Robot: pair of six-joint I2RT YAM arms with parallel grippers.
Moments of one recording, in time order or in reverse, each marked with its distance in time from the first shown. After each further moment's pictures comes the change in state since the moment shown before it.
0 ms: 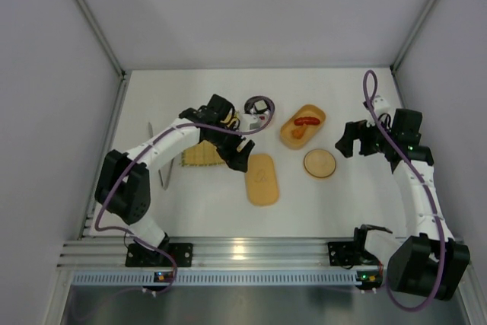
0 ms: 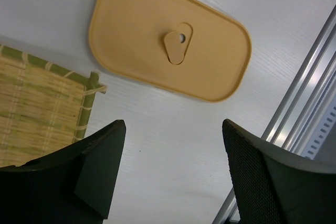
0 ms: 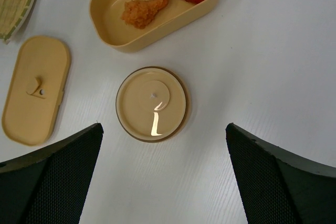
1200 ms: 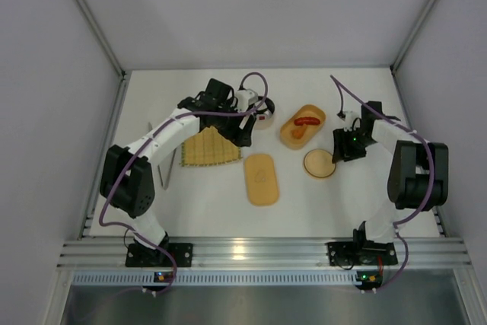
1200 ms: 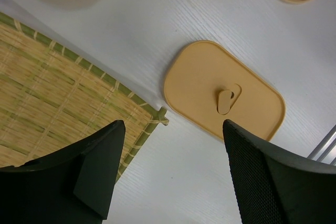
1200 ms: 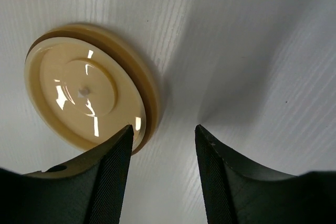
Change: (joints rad) left arm 0.013 0.074 0.145 0.127 -0.162 -0.200; right arm 0.098 0.631 0.167 -0.104 0.196 -0.046
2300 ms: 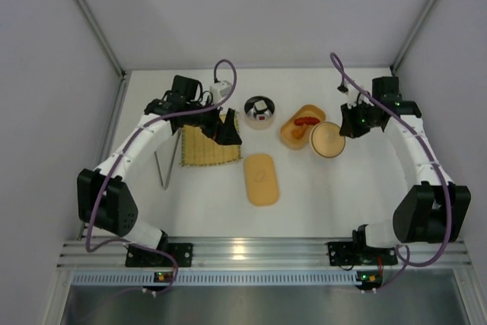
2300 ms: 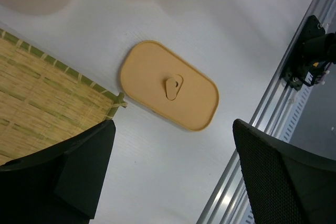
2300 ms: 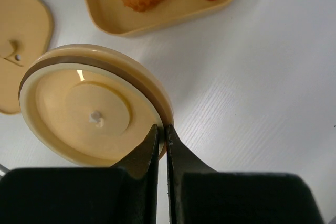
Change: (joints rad) left arm 0.151 -0.148 -0.039 -0.095 0.326 -0.021; right arm 0.076 -0.277 0.168 -0.161 -0.007 -0.157
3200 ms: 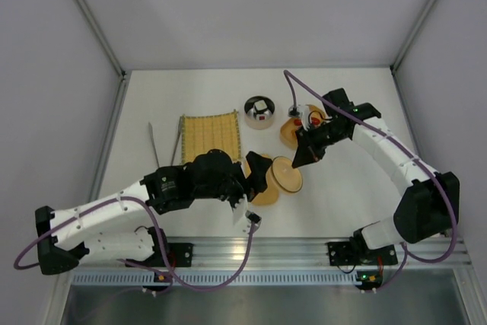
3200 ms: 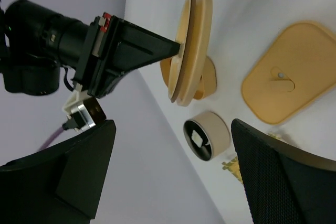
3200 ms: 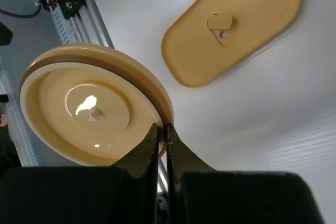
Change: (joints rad) left arm -0.784 -0.538 -0.360 0.197 -0.580 1.371; right arm 0.360 0.036 0.043 -0.200 -0.431 0.050
